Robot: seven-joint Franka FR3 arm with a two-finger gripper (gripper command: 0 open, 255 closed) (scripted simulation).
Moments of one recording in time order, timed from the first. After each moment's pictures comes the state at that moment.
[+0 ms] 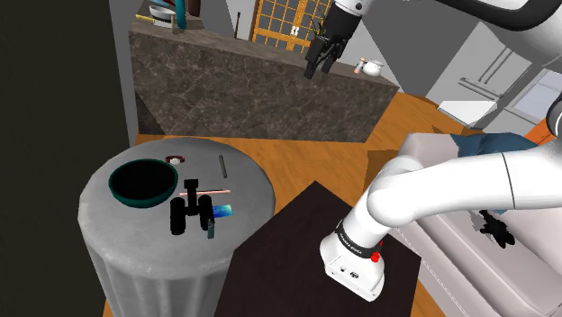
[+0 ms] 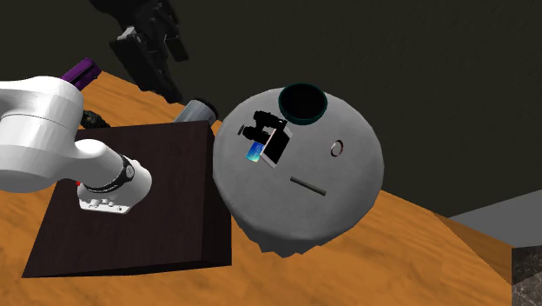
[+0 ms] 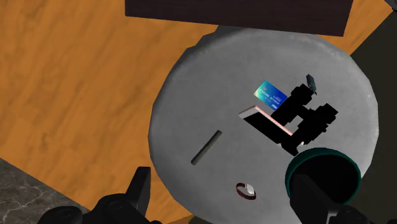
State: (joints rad) arm 0.01 -0.78 -0.02 -2.28 -0.09 1.64 -0.03
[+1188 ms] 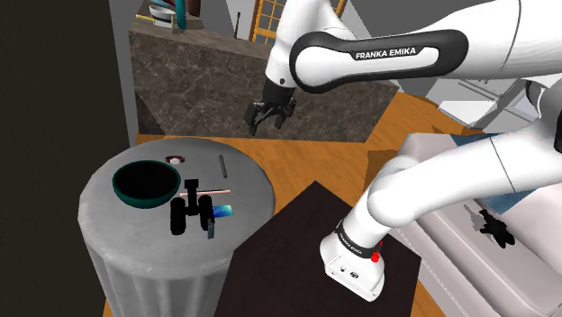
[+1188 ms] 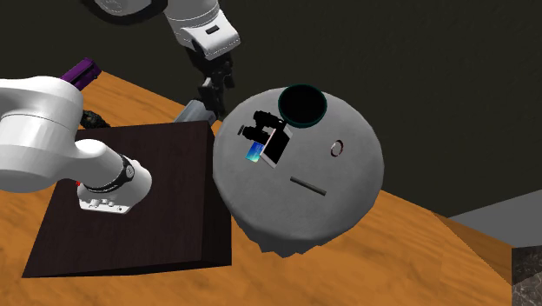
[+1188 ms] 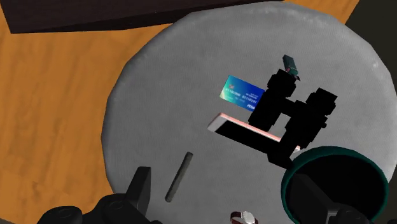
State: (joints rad) arm 0.02 -0.61 0.22 -2.60 0.03 2.08 0.39
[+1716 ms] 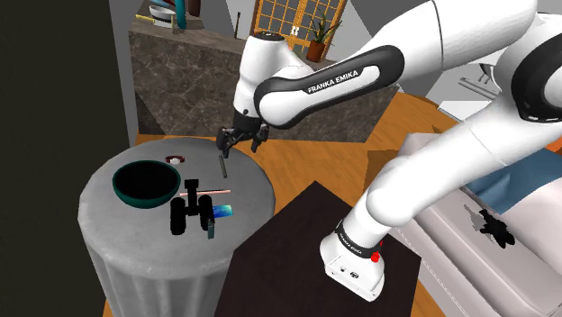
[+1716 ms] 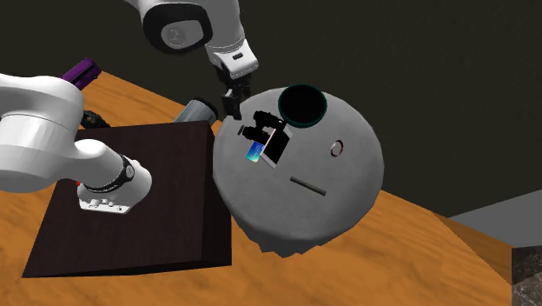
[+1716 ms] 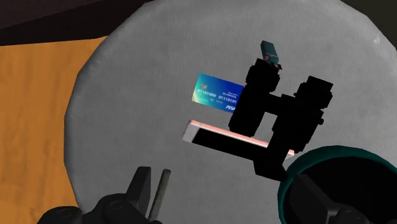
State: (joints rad) arm -0.01 -0.33 0.36 -2.60 0.02 2.33 0.63
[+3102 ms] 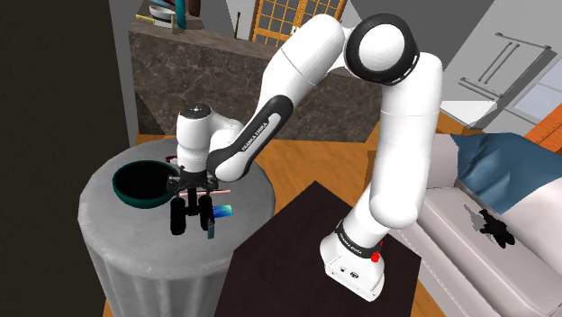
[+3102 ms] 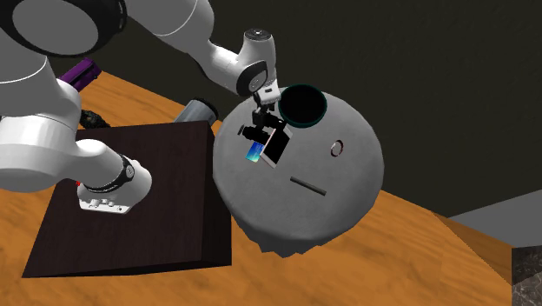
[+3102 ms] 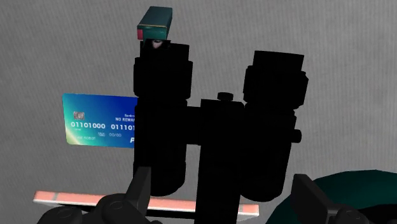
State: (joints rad) arm 0.09 0.45 0.34 -2.27 -0.48 2.66 1.37
